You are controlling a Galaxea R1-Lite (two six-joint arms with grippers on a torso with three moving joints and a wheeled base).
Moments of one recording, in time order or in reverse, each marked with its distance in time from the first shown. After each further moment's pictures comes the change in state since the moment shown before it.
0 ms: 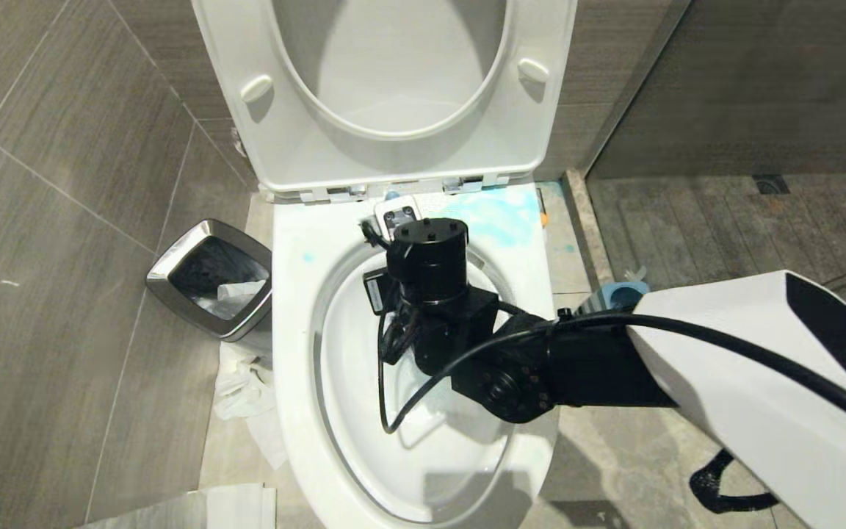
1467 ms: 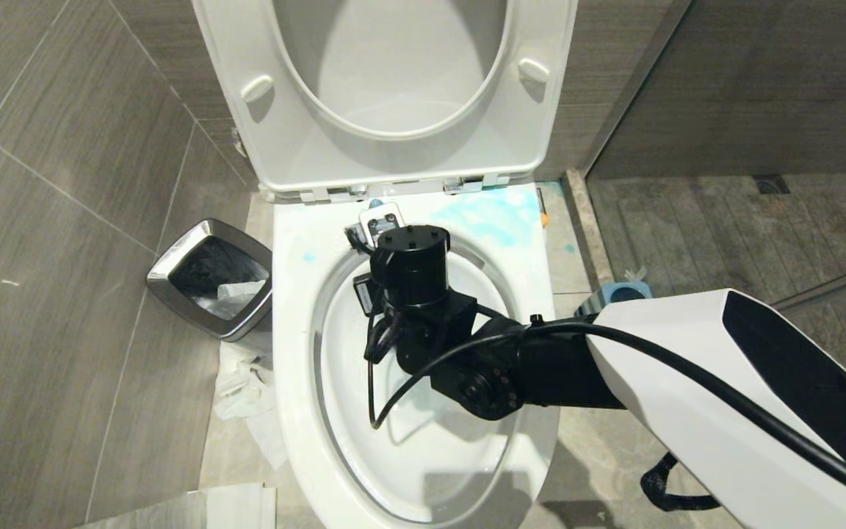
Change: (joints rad) left arm 0.000 0.000 0.000 0.000 0.000 0.002; right arm 0.003 0.078 -0.117 0.016 -0.016 -0.041
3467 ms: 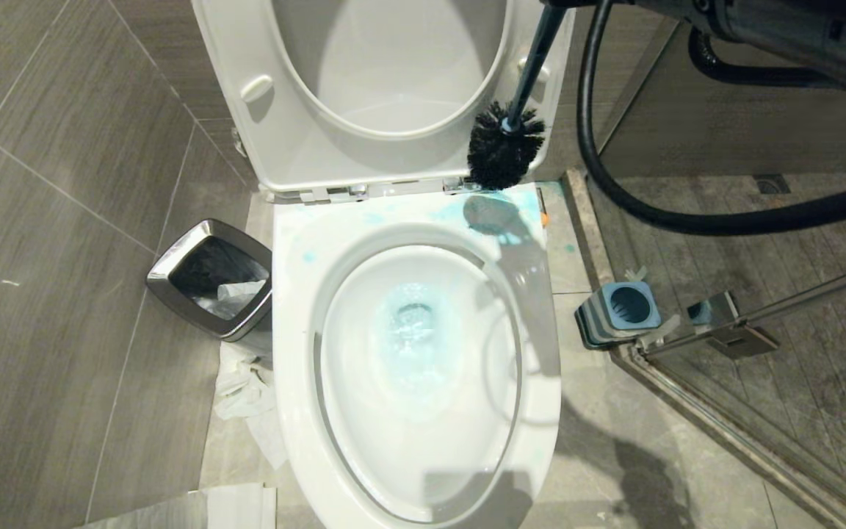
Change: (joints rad) left arm 0.000 0.000 0.000 0.000 0.000 -0.002; right arm 0.070 -0.678 0.060 0.163 -0.060 -0.199
